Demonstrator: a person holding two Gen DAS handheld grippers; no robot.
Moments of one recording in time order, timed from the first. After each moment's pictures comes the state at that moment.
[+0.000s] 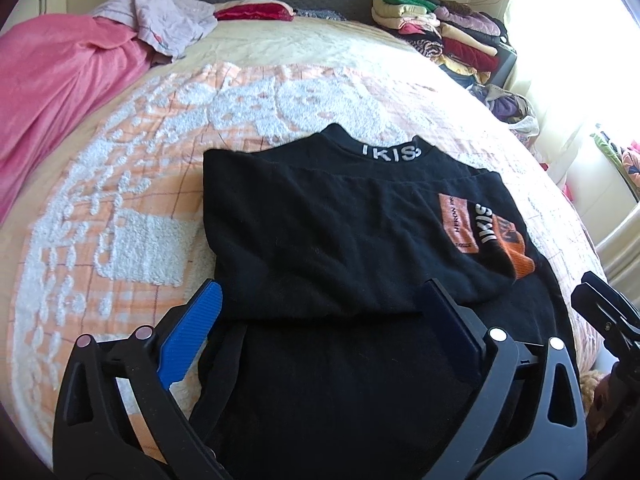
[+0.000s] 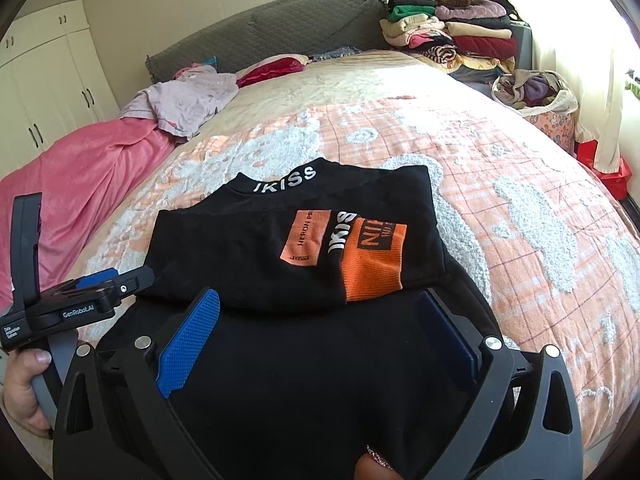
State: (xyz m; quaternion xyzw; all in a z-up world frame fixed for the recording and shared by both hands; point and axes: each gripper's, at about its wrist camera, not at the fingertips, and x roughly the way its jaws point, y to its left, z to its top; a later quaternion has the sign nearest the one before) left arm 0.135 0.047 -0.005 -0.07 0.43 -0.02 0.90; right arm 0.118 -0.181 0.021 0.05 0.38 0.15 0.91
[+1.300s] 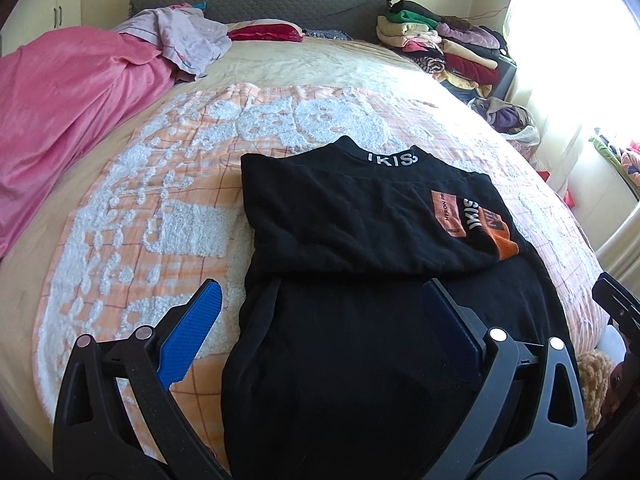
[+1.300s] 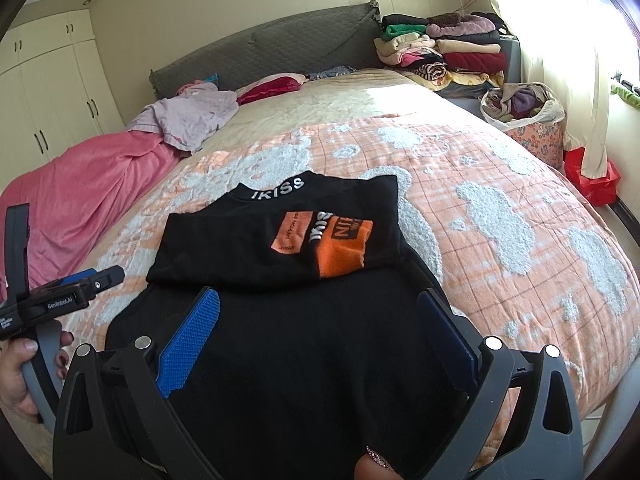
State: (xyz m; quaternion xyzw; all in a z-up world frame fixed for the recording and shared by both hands) left arm 0.077 0.056 0.017 -0.06 0.40 0.01 0.91; right arm 0.060 -0.217 0.035 0.06 0.35 0.14 0.92
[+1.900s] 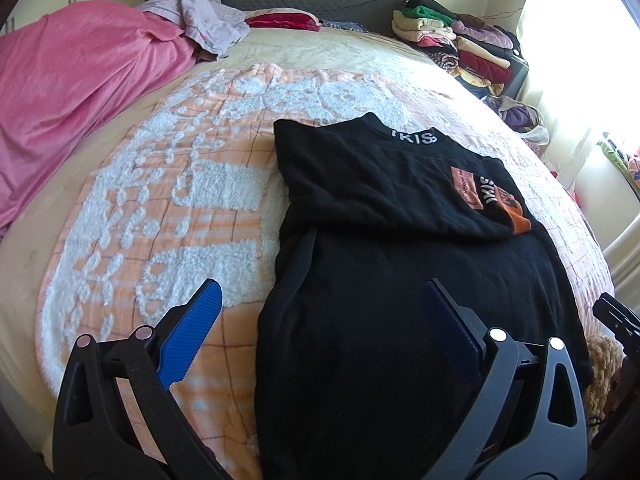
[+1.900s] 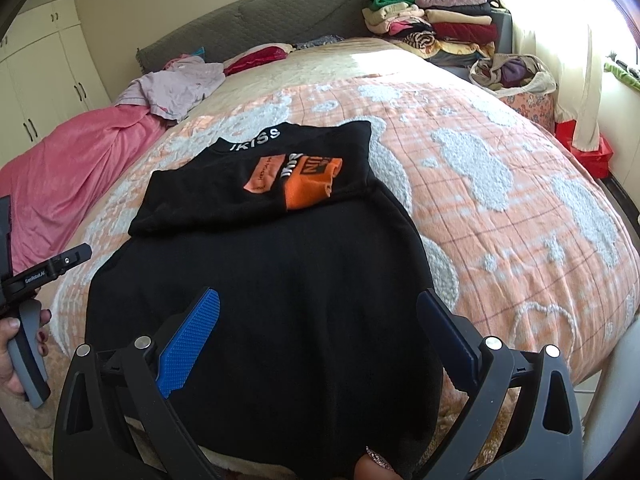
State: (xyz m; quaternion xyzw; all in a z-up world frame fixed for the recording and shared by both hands) left arm 0.042 0.080 -0.001 -0.08 0.42 0.02 0.90; right arm 0.036 -0.244 0.004 0.06 0.41 0.13 0.90
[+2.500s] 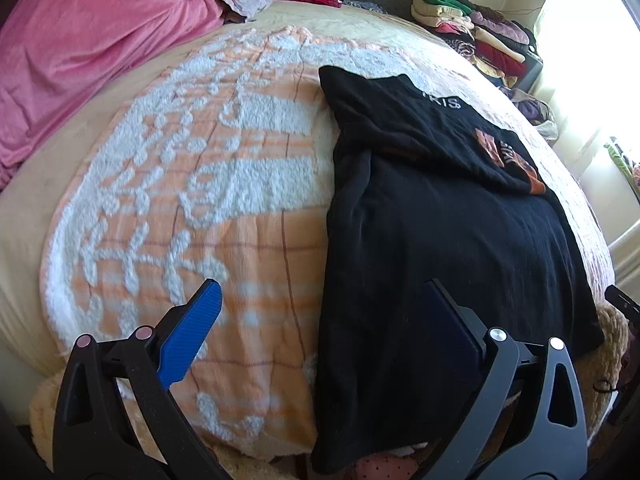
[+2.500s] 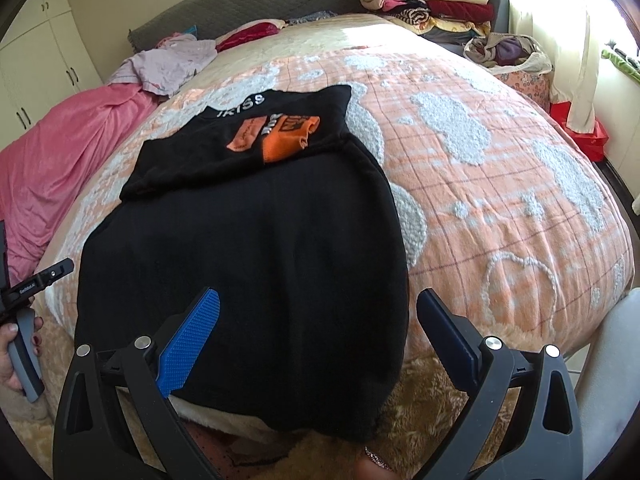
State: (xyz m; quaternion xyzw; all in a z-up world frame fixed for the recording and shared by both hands) left arm -0.014 0.113 -0.035 -0.11 0.45 0.03 0.88; right arm 0.013 -0.265 -0.011 0.04 0.46 0.13 0.88
